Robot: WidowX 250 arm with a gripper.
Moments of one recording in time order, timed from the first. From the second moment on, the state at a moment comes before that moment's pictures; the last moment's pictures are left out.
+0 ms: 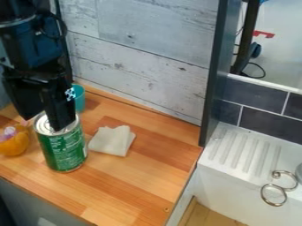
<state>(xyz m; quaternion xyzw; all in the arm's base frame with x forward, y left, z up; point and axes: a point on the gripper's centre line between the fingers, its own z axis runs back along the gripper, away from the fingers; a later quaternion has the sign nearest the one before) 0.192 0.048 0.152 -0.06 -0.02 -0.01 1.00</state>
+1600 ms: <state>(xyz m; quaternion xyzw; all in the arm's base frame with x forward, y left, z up) 0.356 0.053 0.068 -0.03 0.00 -0.06 1.00</state>
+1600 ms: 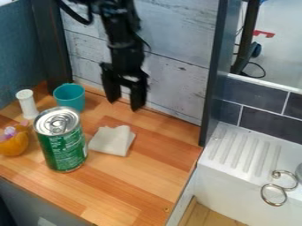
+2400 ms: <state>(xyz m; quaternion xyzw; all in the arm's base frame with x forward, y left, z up) 0.323 0.053 0.039 -0.02 0.01 -0.03 1.00</state>
